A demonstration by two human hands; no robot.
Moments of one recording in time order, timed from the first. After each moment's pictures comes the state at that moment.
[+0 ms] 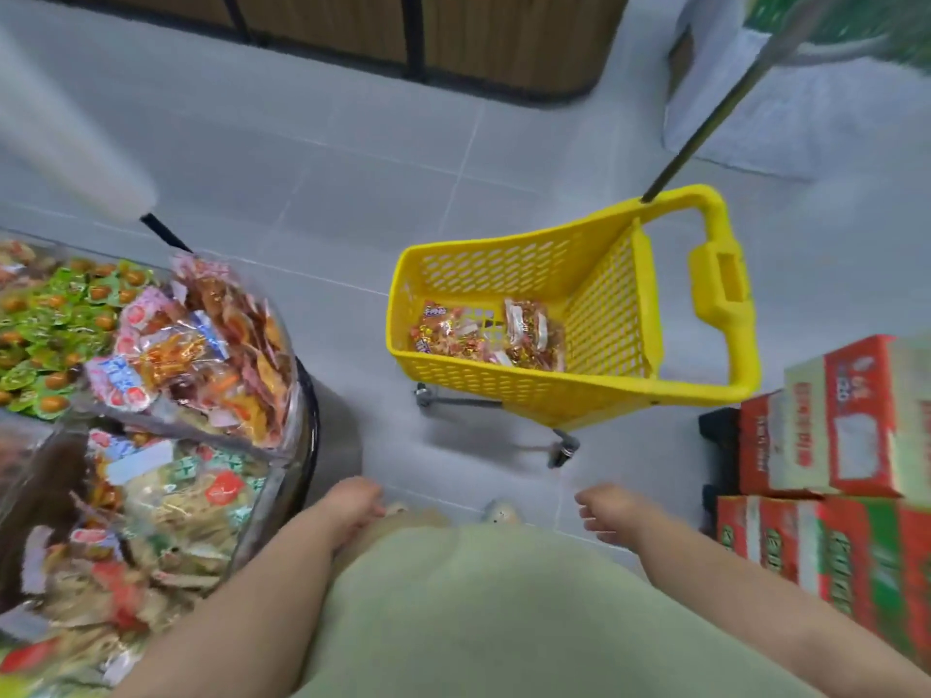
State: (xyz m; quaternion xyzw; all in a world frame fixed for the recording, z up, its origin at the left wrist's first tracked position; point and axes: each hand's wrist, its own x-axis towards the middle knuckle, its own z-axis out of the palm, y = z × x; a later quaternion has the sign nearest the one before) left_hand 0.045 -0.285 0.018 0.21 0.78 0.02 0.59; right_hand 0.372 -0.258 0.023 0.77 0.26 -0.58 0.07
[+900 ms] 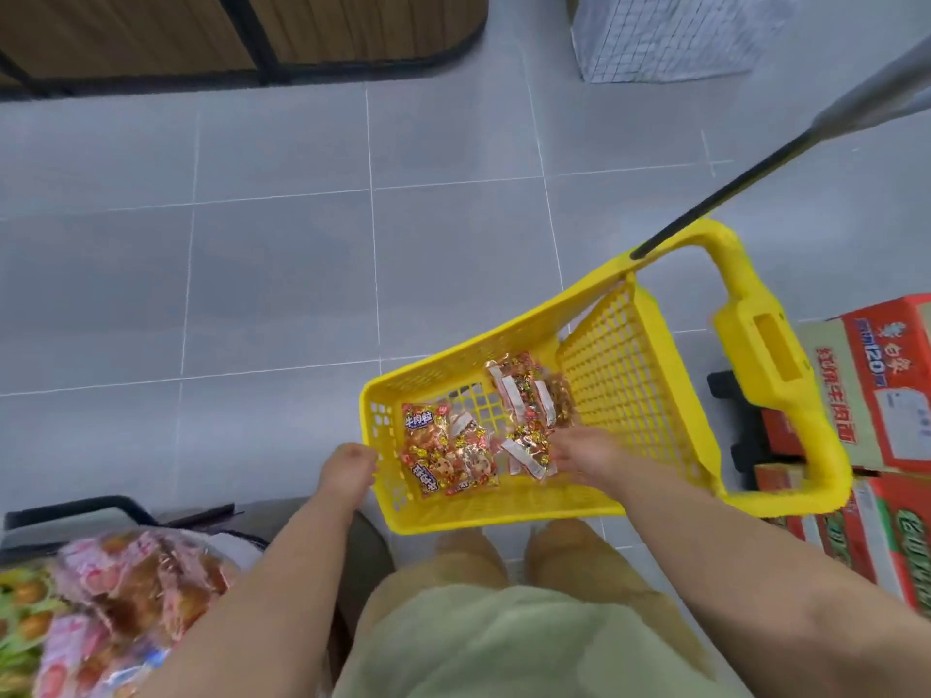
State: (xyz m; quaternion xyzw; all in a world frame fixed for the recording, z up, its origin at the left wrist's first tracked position) left_hand 0.008 0.050 -0.029 0.32 0.79 0.02 0.52; right_hand 0.303 0.010 0.009 0.76 0.12 -0.63 -0.08
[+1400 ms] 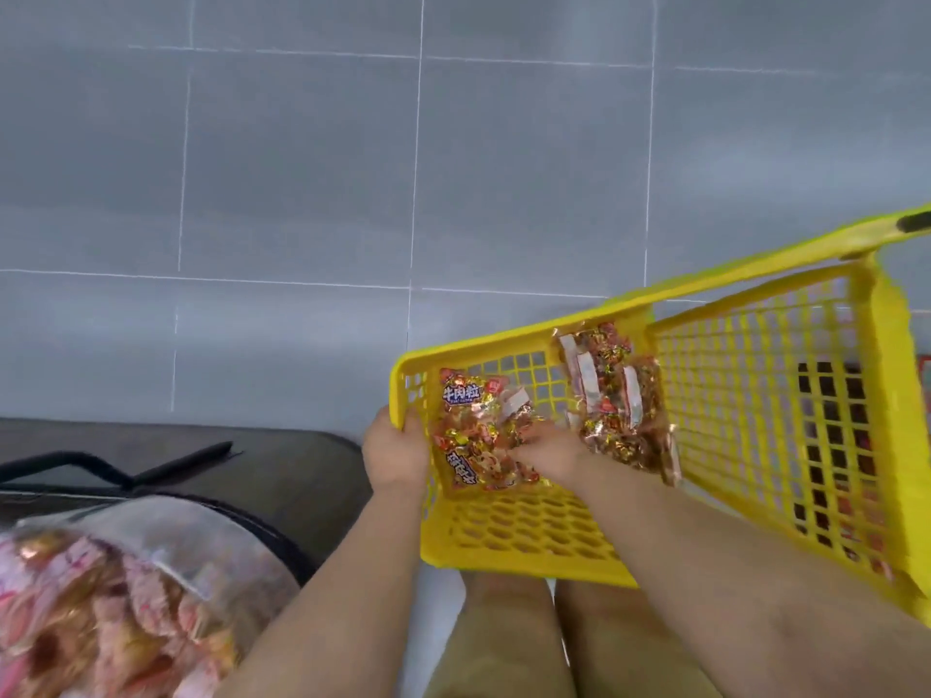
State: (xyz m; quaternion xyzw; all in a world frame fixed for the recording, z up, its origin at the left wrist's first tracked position) left_hand 0.025 0.065 -0.138 0.29 0.86 0.09 0.41; right_hand 0.209 0.059 -0.153 0.67 0.35 -0.62 0.18
